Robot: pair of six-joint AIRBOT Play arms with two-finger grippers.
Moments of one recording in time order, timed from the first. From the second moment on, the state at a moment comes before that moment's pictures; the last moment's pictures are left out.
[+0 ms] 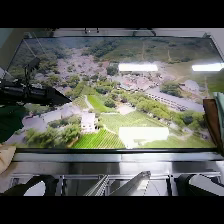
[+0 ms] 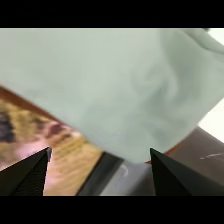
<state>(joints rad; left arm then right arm) 0.17 -1.23 1.06 0.64 -1.44 -1.07 -0.90 -1.26 1.26 -1.46 1.44 1.70</state>
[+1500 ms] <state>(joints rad) 0.18 -0.67 0.58 0.63 -1.46 -0.99 0.25 -0.80 0.67 -0.98 1.09 1.65</state>
